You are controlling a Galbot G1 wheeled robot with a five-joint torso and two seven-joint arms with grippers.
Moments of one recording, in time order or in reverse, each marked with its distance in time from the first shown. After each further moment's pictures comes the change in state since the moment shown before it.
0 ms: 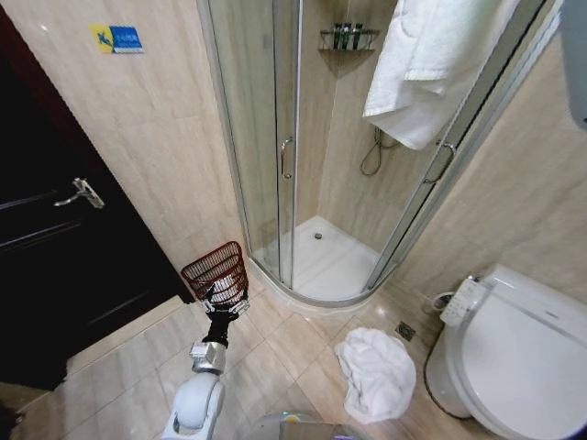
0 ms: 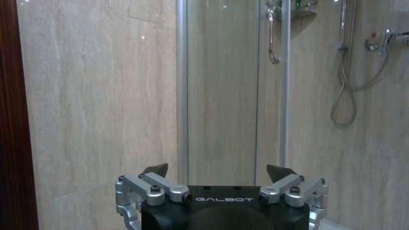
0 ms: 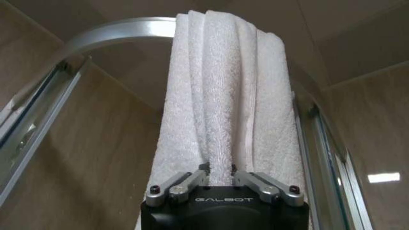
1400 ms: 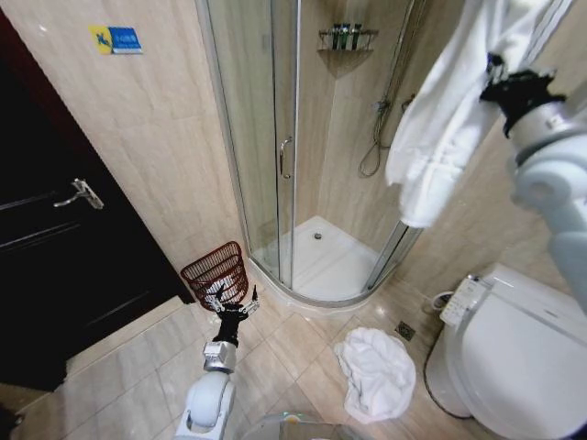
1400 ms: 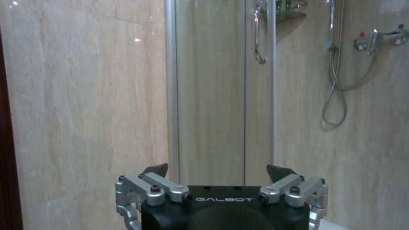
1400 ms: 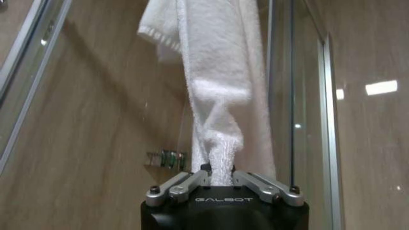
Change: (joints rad) left arm -0.012 -0.061 0.042 0.017 0.090 -0.012 0.003; right arm -1.189 -0.423 0.651 0.687 0.102 0.045 0.007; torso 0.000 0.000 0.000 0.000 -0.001
